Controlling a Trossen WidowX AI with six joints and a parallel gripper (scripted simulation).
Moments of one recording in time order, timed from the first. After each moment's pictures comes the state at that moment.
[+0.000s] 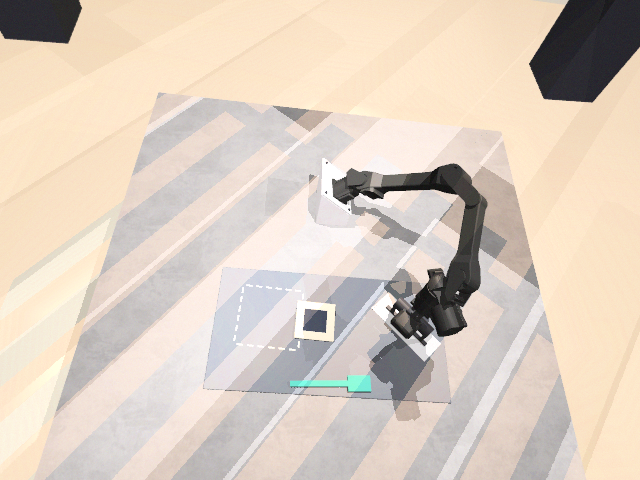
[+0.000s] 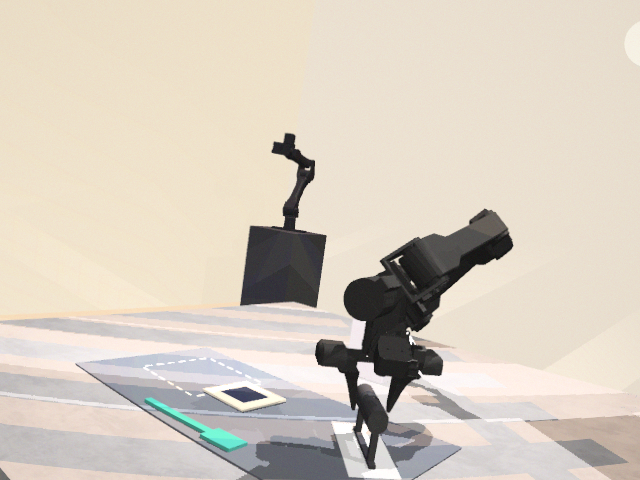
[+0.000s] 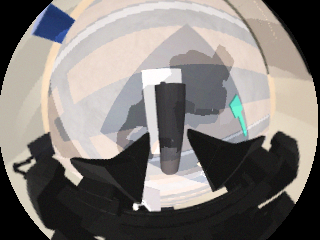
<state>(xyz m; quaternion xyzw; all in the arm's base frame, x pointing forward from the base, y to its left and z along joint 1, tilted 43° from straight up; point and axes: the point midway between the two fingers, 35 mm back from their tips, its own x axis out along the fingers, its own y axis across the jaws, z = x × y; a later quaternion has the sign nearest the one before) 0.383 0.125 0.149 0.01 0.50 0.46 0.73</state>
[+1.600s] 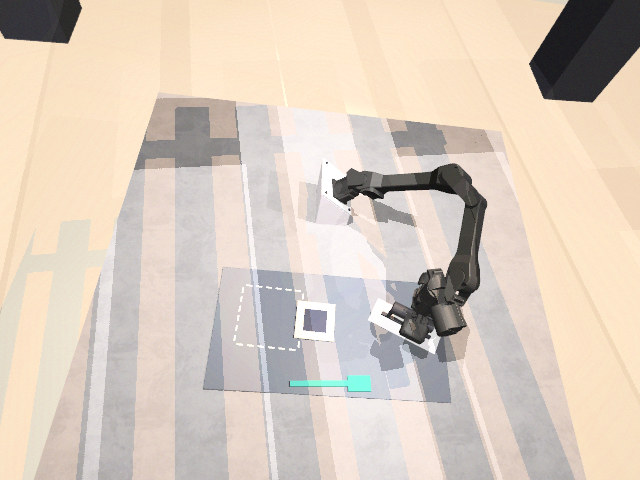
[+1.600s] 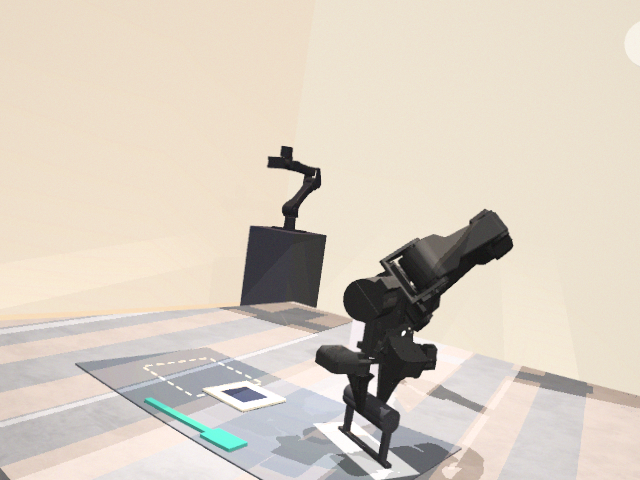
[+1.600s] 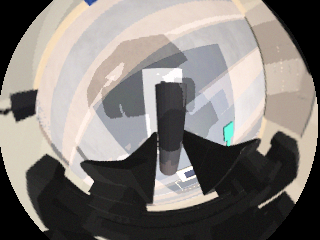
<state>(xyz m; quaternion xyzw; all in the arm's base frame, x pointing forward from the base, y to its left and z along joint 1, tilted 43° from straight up) 0.383 0.125 0.147 -0.13 0.40 0.55 0.72</state>
